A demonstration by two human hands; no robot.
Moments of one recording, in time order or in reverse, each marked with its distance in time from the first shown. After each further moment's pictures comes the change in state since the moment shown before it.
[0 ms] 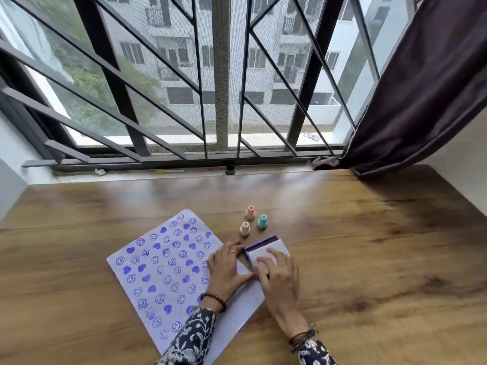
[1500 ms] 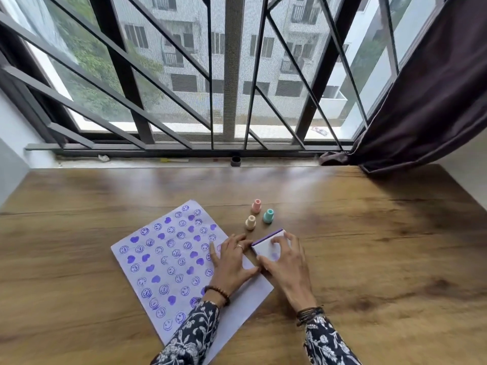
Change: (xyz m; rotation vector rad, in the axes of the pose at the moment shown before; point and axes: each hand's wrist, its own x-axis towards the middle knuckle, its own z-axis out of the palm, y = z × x) left_hand 0.001 -0.009 0.009 -0.030 -0.021 -0.010; right_hand 0.029 0.011 0.001 0.165 -0.177 0.216
